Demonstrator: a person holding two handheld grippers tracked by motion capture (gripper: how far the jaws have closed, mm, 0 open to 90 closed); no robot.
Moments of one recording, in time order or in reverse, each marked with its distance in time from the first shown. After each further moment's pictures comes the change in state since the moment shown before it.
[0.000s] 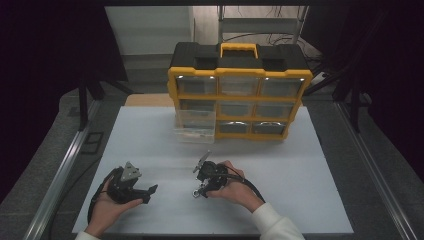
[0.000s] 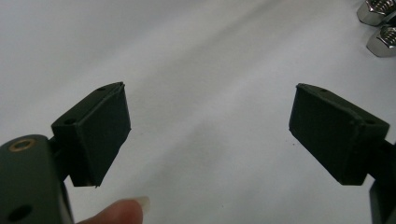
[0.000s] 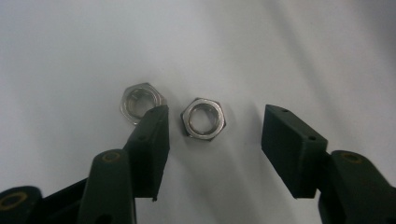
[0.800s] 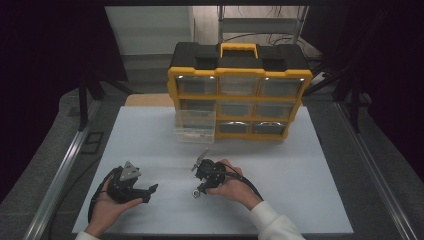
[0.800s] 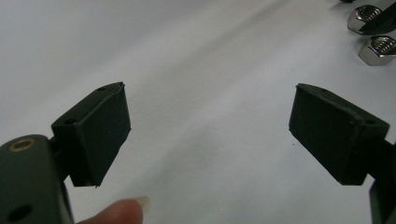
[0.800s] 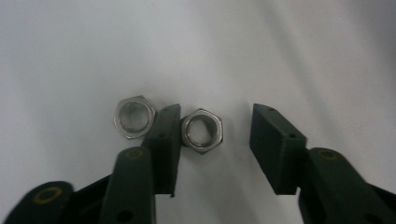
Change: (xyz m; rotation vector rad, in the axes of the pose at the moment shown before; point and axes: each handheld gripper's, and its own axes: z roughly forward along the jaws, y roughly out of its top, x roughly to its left) left arm -0.001 0.002 -0.002 -0.023 -0.008 -0.017; right arm -0.004 0.007 0.004 -0.003 0.017 -0.007
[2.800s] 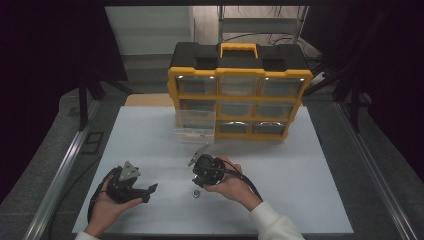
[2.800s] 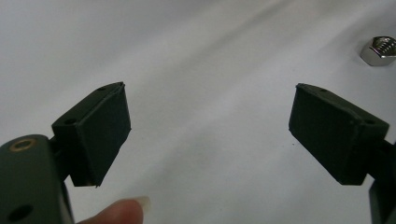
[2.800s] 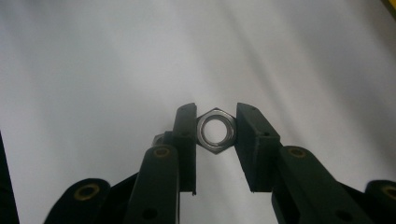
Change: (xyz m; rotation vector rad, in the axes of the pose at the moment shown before) left arm 0.000 0.000 -0.001 0.002 0.002 0.008; right arm 0.010 0.015 -0.034 -0.115 -0.011 -0.007
